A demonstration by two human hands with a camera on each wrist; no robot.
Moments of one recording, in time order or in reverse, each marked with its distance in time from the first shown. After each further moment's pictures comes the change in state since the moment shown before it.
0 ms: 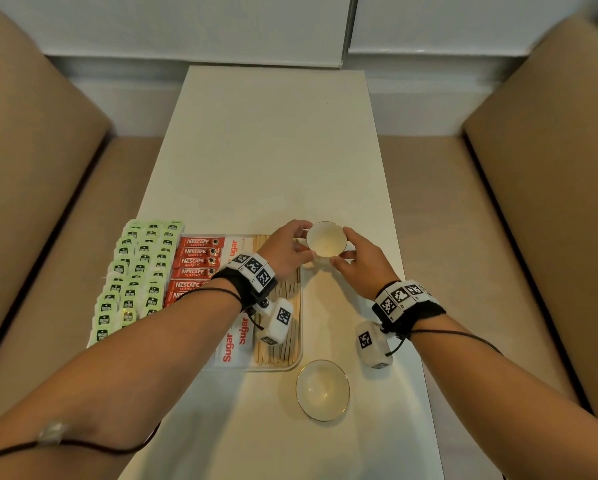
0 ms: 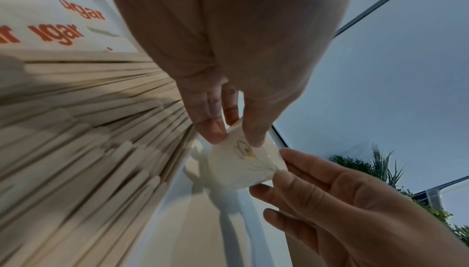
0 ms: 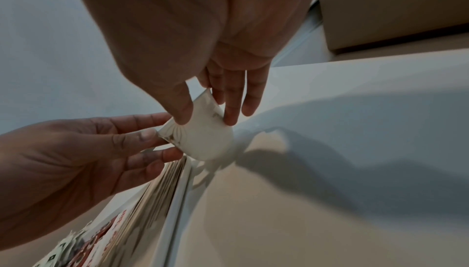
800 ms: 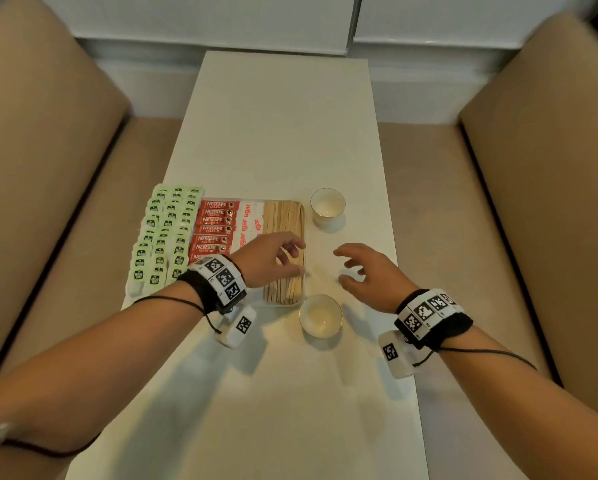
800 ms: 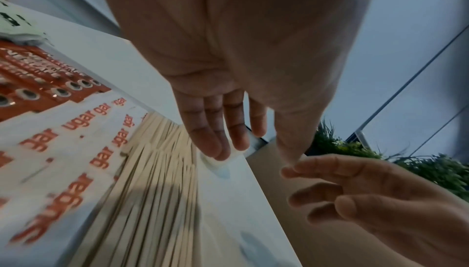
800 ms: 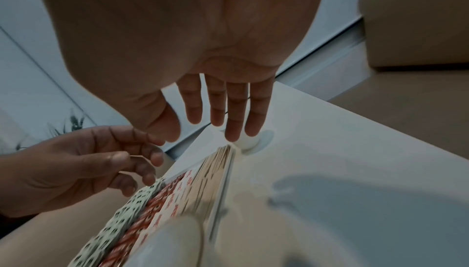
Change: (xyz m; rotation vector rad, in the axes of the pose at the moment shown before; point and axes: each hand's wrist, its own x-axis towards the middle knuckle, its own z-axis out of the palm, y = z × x) left_hand -0.151 0.014 -0.019 0.229 -0.172 0.086; right_hand -0.136 -0.011 -0.011 -0.147 -0.164 -0.152
